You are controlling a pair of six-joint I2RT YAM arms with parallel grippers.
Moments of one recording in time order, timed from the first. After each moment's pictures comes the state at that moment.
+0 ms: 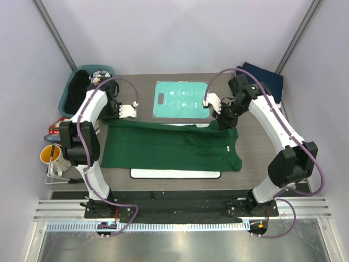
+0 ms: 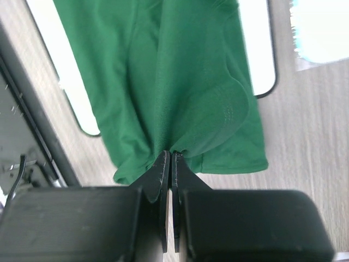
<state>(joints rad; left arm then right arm) -0.03 1.90 1.62 -1.11 -0.06 1.49 0.27 1.60 1.57 -1.24 -0.47 -0.95</state>
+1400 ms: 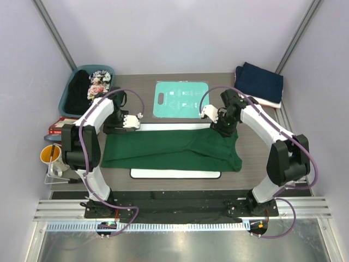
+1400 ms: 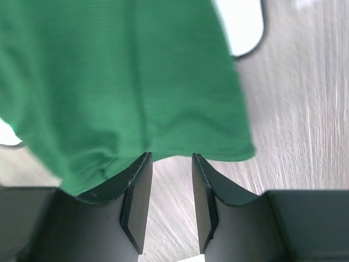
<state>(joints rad) -0.11 1.82 1.43 -1.05 -0.17 1.49 0.31 1.60 1.28 -0.94 -0.19 -0.90</state>
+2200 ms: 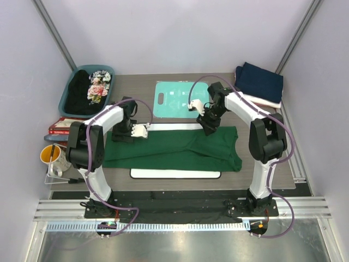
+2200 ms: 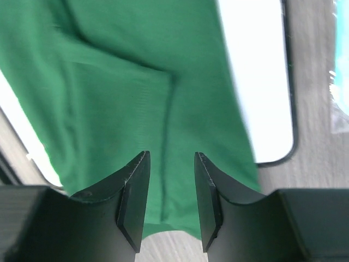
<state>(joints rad) -0.21 1.83 1.27 -0.93 -0.19 1.43 0.34 1.93 1.57 -1.04 -0.46 -0.86</state>
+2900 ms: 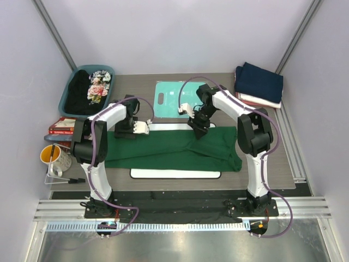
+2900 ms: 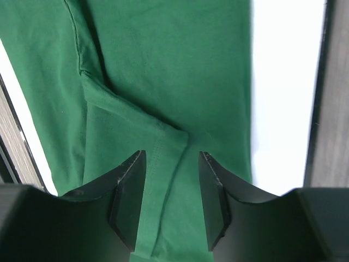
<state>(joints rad) -0.22 1.92 1.32 -0.86 -0.23 1.38 0.41 2.12 1.74 -1.13 -0.55 -0.96</state>
